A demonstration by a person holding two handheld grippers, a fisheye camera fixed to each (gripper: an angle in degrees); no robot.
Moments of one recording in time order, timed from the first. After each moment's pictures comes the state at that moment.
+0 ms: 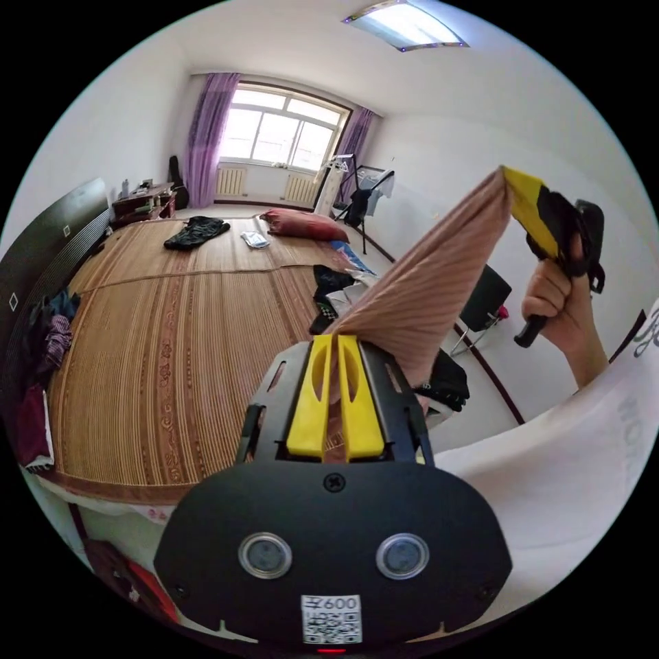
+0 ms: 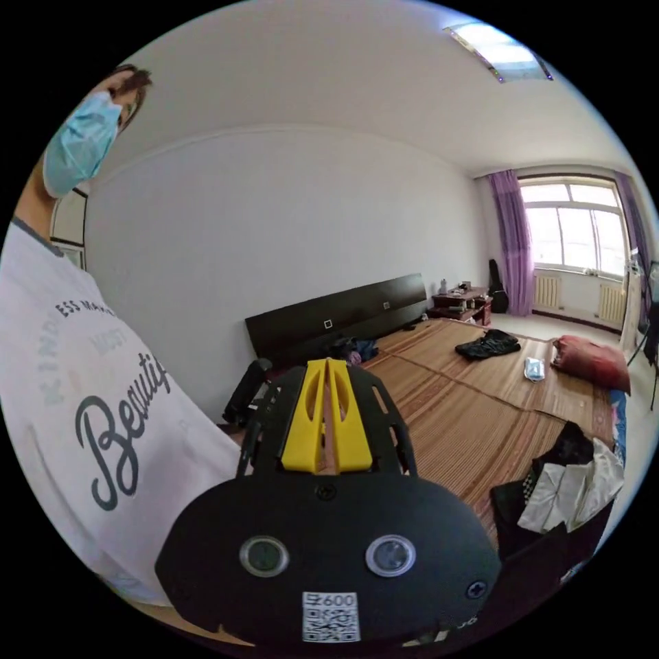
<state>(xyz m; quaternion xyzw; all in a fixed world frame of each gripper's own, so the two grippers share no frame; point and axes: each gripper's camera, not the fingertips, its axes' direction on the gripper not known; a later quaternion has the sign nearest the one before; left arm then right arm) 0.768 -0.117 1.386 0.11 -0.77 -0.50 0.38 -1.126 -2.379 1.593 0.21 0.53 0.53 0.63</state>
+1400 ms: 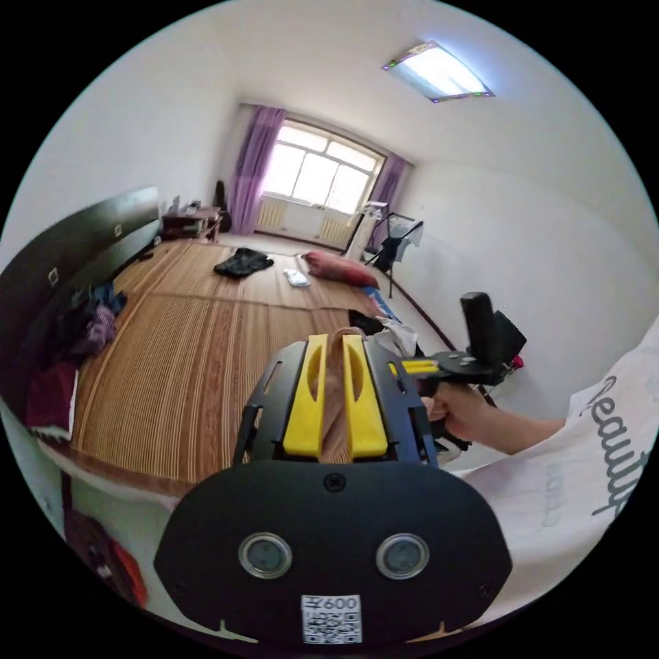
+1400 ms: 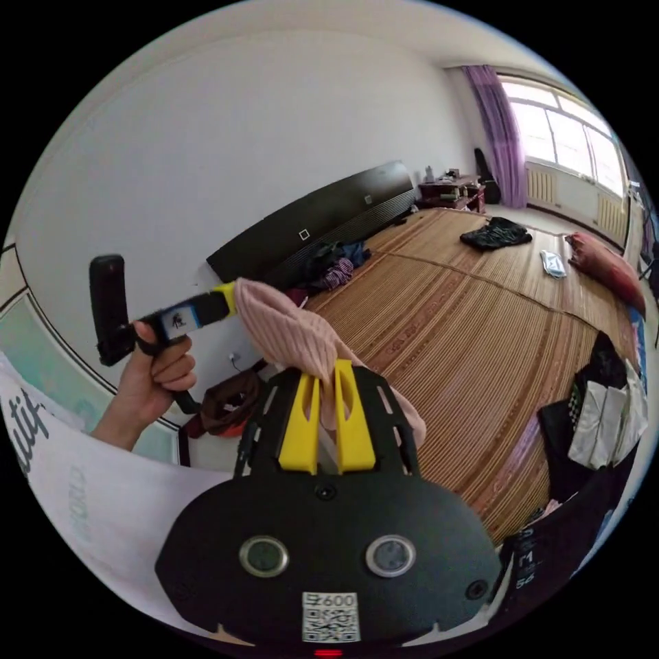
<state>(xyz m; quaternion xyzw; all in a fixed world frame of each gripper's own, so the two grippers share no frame) 0.777 -0.119 1.615 0.19 -0.80 -0.49 0.28 -1.018 -2.059 1.591 0.14 0.40 0.69 0.59</state>
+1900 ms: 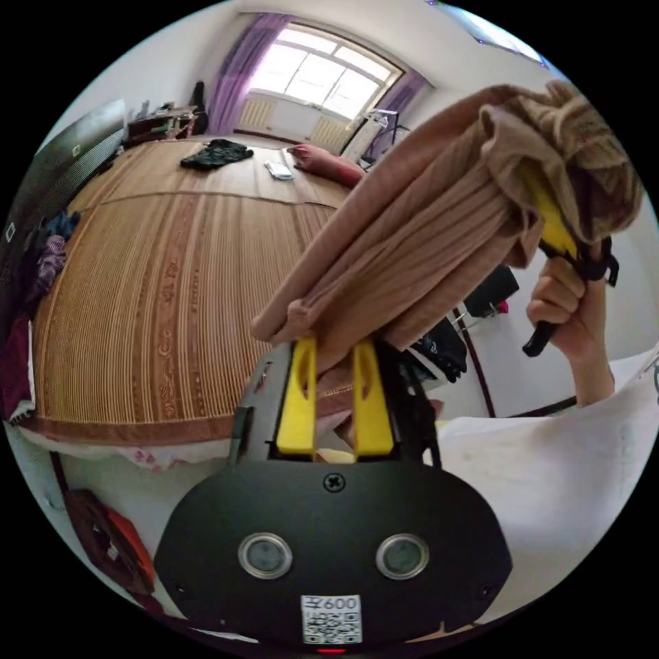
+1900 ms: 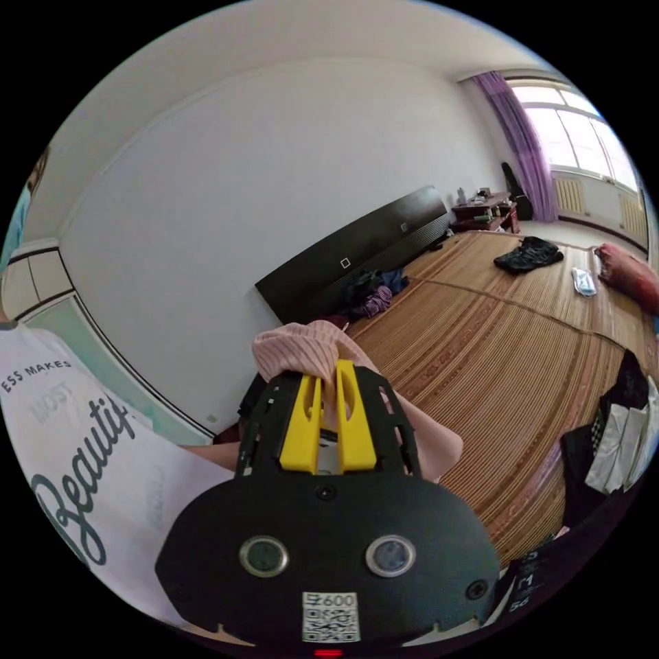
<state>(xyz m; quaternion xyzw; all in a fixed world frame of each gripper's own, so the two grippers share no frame) 0.591 -0.147 1.678 0.14 -0.71 -0.59 0.37 -1.088 -2.056 1.442 0.21 0.38 0.63 0.65</state>
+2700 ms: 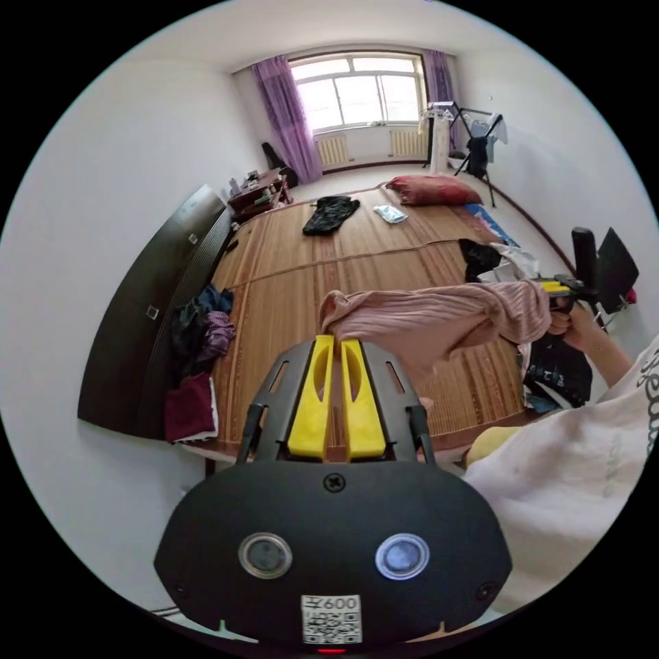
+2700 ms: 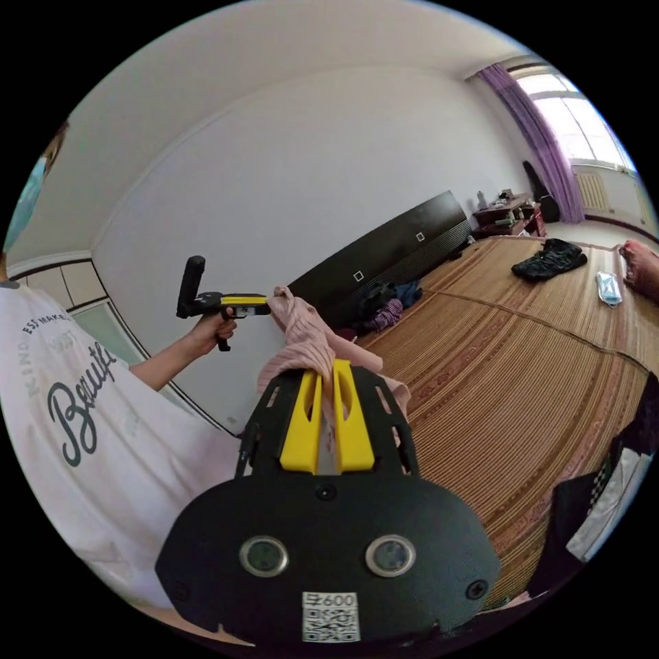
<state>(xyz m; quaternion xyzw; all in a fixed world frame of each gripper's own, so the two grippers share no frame) 0.535 -0.655 1.615 -0.08 -0.78 -0.60 0.13 -1.116 -1.886 1.226 0.26 0.33 0.59 0.69</state>
